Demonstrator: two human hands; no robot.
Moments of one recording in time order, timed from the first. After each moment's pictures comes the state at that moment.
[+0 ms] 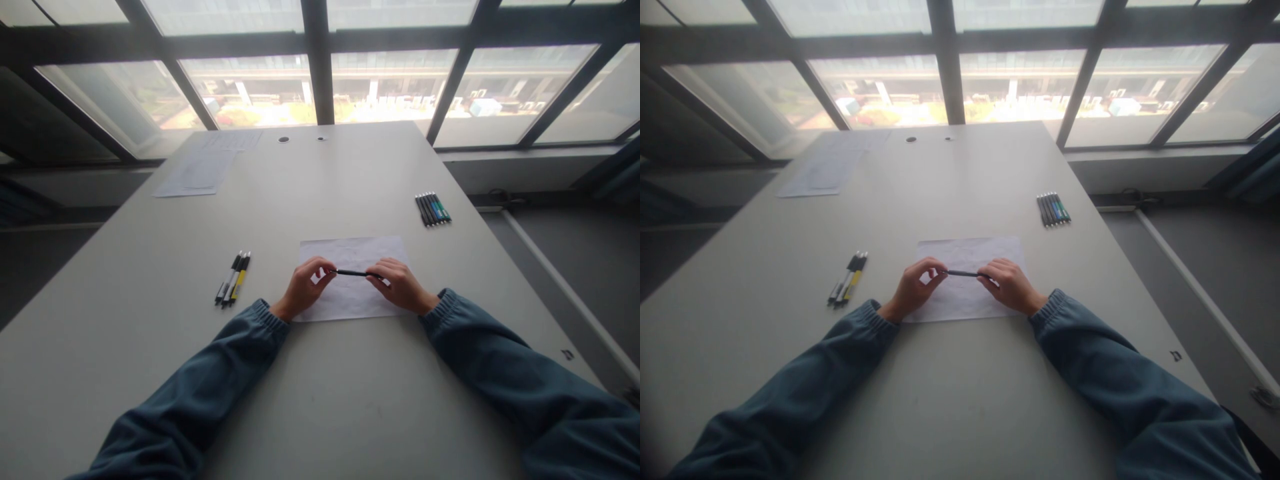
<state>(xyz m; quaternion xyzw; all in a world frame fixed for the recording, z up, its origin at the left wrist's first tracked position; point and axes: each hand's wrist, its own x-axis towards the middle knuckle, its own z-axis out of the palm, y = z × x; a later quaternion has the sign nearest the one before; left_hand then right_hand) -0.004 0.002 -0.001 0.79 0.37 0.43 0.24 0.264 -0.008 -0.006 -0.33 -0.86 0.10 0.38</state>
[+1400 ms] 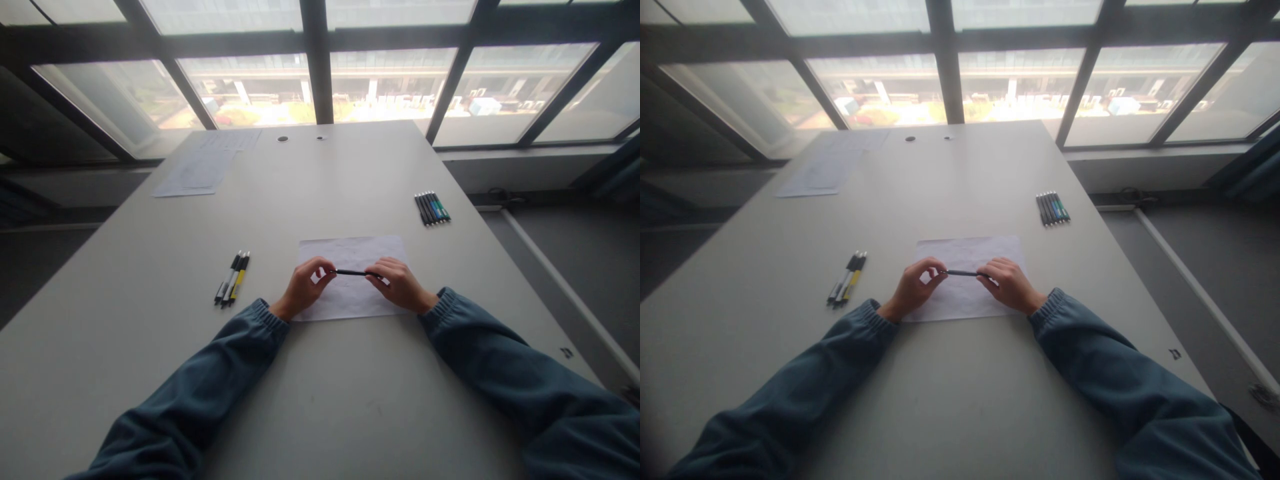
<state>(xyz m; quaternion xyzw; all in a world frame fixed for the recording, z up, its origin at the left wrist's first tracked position) -0.005 0.003 -0.004 0.78 0.38 0.42 0.25 0.265 -0.007 -0.011 -0.33 -0.86 0.10 0.38</state>
